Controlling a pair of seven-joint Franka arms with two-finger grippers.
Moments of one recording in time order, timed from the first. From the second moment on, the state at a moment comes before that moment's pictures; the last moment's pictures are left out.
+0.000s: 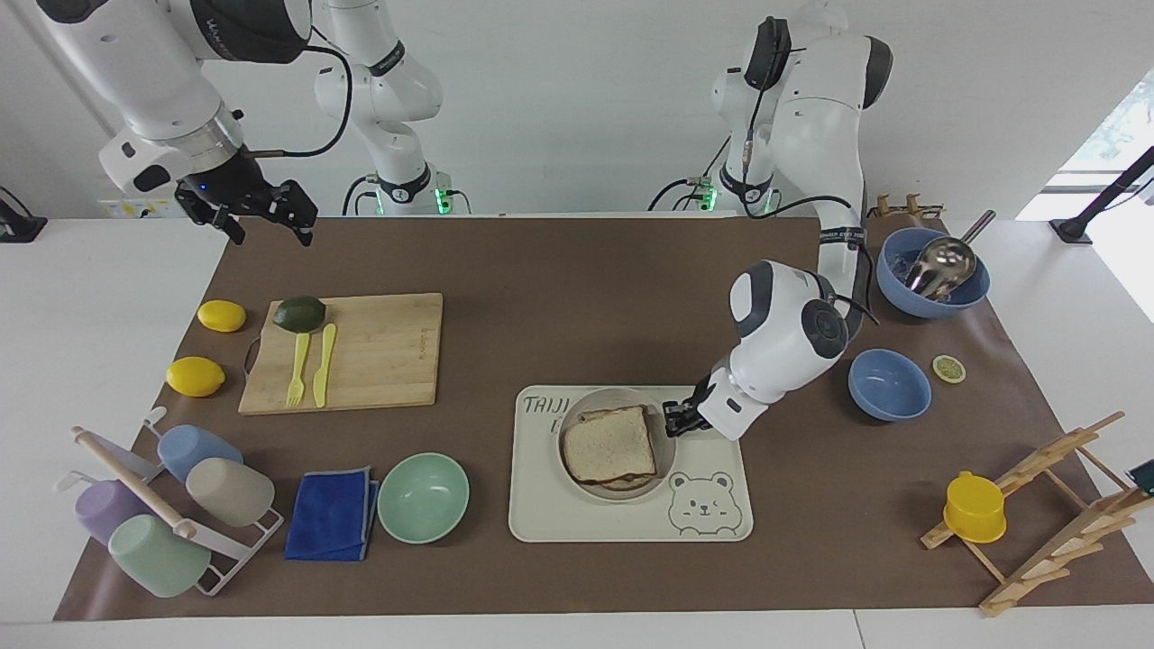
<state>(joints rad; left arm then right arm) -0.27 0.61 -0.12 -1.50 -0.37 2.15 -0.19 -0.03 -0.03 -0.03 -1.62 0.01 1.49 0.02</state>
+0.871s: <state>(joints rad) -0.10 0.42 -0.08 -1.44 -0.28 1.84 -0.12 -0.03 -0.03 -0.03 -1.62 0.01 1.49 0.02</state>
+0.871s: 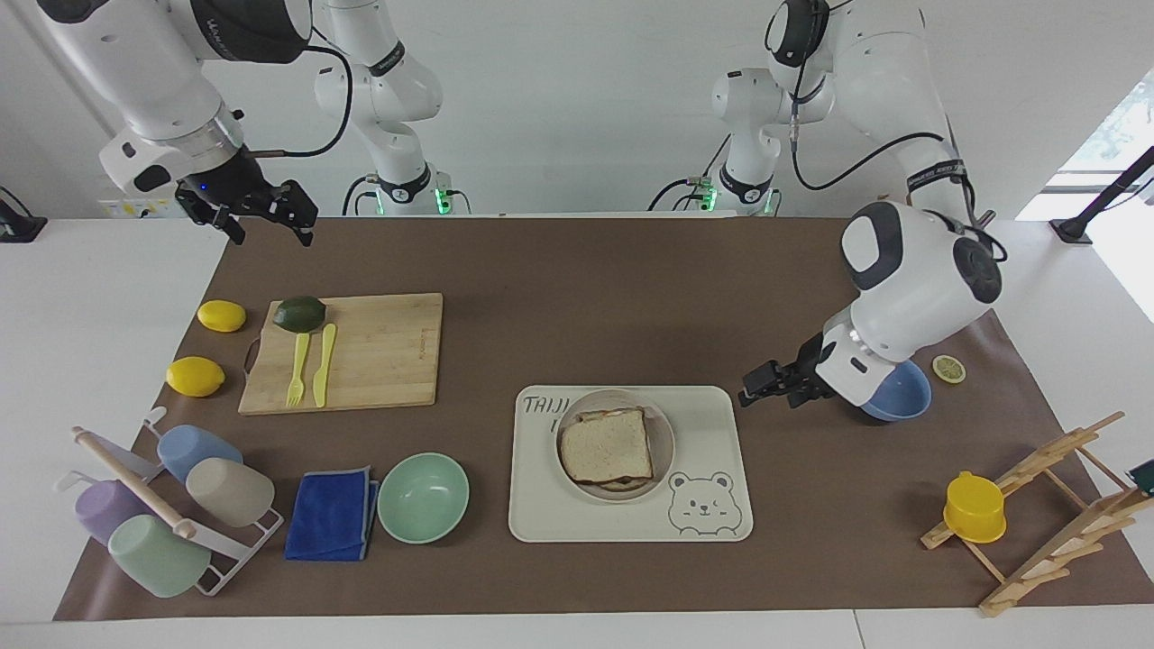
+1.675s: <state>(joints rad) -0.07 0.04 -0.04 -1.49 -0.02 1.47 -0.12 -0.02 -0.03 -0.03 -1.62 0.01 1.49 0.02</state>
